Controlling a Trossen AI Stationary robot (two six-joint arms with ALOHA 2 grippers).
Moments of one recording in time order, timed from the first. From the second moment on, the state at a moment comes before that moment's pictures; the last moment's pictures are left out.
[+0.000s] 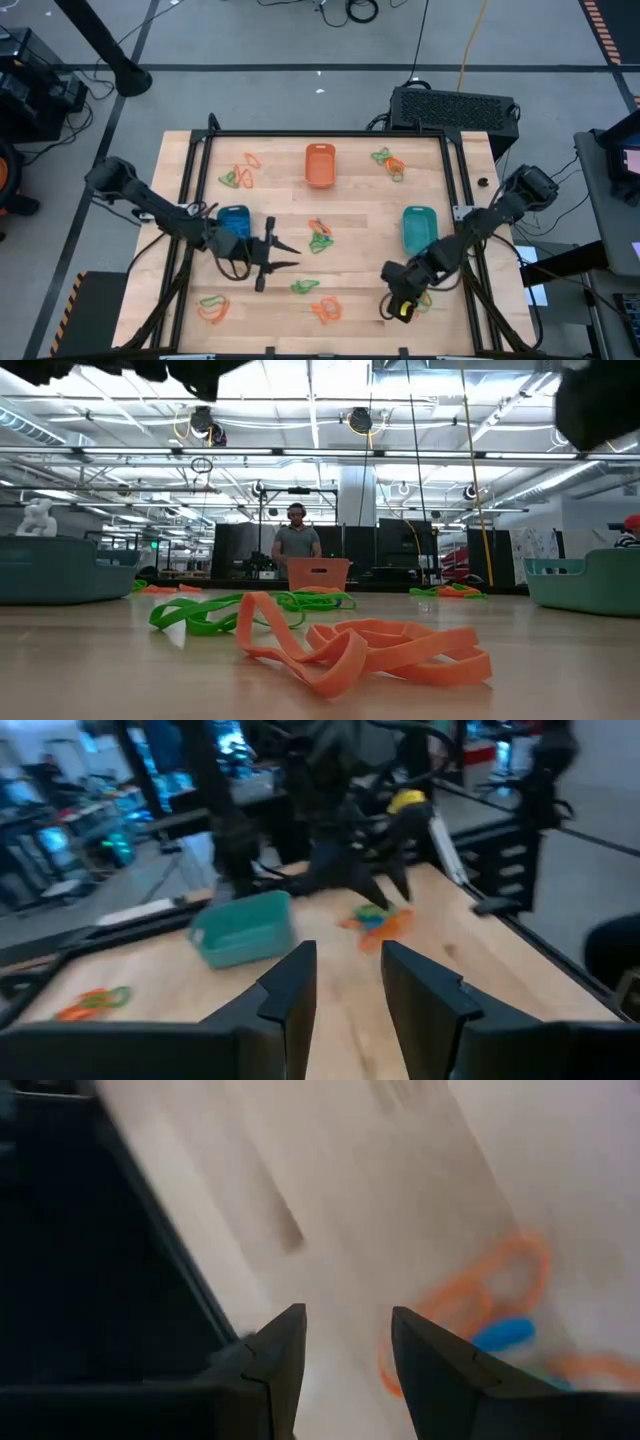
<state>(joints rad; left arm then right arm) -0.46 1.33 0.56 0.66 -0.30 0.19 0.63 1.50 0.87 -0.47 -0.21 1.29</state>
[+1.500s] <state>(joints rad) -0.43 1.41 0.56 0.64 -0.26 0.11 0.75 1.65 0.87 -0.65 0.00 1.51</state>
